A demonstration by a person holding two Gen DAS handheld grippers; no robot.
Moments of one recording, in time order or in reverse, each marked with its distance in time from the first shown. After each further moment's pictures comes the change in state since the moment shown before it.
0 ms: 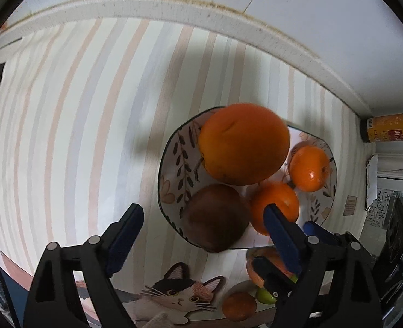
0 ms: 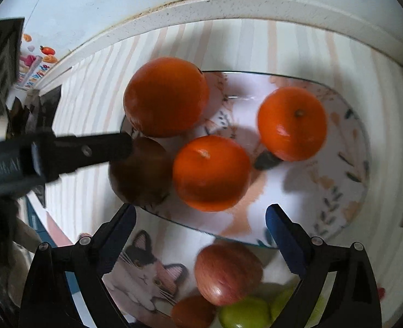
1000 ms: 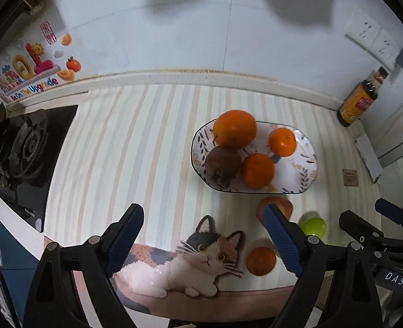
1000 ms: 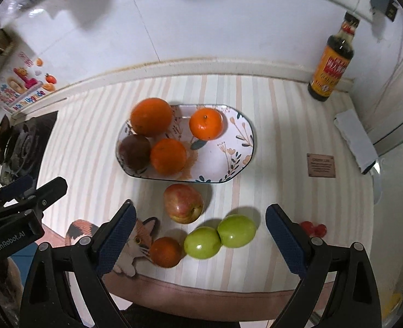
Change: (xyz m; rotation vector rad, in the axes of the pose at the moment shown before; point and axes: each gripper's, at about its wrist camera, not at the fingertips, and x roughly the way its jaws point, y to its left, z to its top) left arm -0.124 -0.021 -0.156 0.139 -0.400 0.187; right arm -0.171 0.001 -0.120 0.056 -0.272 -0.206
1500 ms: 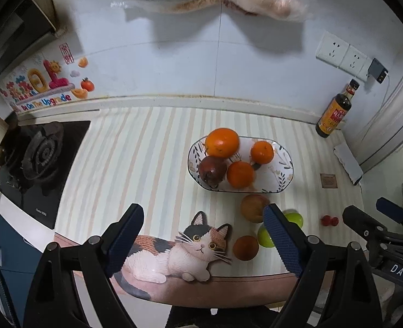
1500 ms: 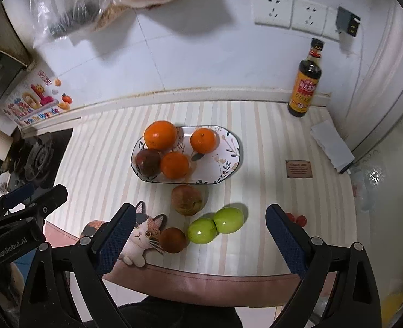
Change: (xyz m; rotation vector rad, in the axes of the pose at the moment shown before) left arm -0.079 -0.007 -0.027 0.004 -0.118 -0.019; right arm -0.097 -0.004 -0.038 0.024 -0.132 0.002
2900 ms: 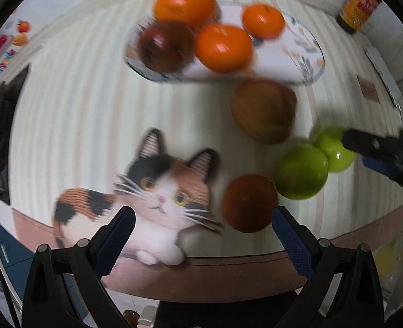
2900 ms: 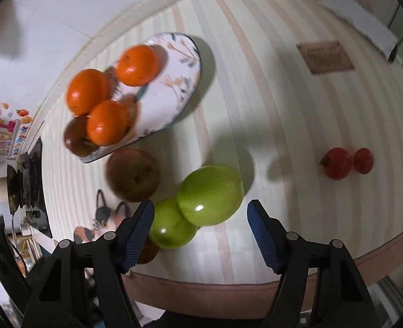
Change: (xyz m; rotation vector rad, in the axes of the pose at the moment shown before) left arm 0.201 -0.059 -0.083 0.124 0.449 0.005; right arm 0.222 -0.095 -0.044 0.330 0.363 0.150
